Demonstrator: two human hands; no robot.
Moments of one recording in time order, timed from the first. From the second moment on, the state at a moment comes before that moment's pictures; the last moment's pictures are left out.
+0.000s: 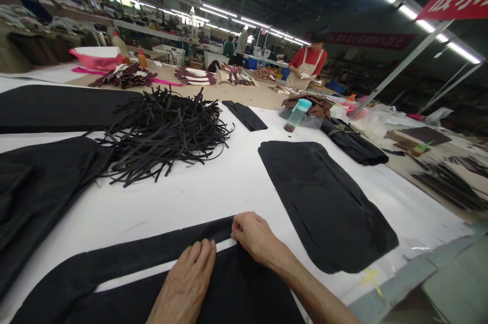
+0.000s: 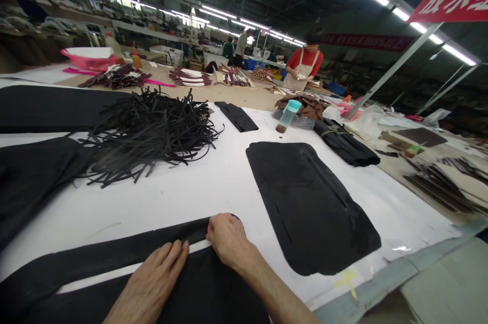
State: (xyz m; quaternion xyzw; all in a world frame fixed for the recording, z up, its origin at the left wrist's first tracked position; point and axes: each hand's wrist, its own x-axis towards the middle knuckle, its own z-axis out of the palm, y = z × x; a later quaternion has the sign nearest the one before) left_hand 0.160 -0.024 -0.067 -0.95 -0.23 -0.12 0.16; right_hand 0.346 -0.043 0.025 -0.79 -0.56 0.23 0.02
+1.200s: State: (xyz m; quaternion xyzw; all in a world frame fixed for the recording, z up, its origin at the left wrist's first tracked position) left_hand 0.202 -0.021 -0.008 -0.96 -0.29 0.05 0.00; right_hand 0.376 -0.059 0.015 -0.80 -0.50 0.33 0.11
